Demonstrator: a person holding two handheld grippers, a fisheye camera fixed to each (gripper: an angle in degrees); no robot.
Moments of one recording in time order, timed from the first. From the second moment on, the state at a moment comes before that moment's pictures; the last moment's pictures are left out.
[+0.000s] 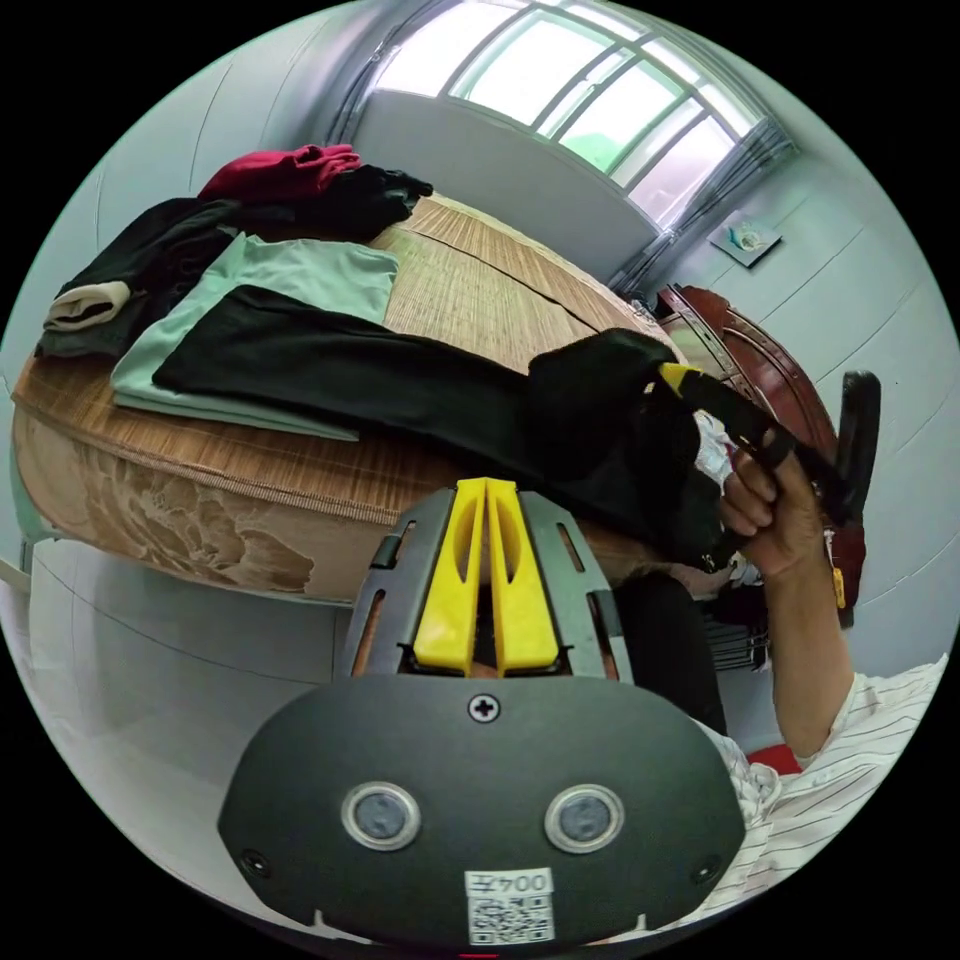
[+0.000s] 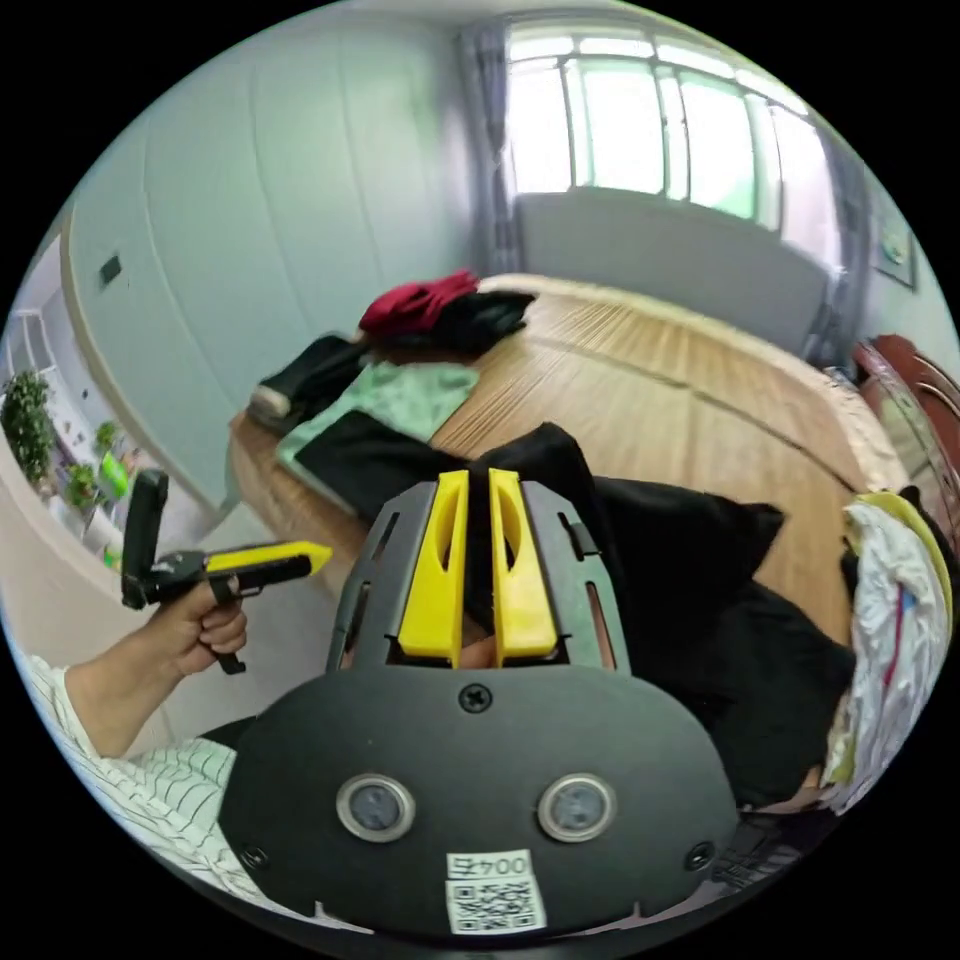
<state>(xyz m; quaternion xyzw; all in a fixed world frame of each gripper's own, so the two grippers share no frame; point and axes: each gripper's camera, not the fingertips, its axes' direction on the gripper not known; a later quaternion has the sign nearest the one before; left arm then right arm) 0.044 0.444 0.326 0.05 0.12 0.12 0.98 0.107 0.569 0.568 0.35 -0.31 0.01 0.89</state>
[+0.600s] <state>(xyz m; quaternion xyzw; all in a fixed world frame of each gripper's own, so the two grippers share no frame) 0.124 0.398 0.318 0.00 0.16 0.16 0.97 0.297 0.781 0.794 0.33 -0.63 0.18 0.68</state>
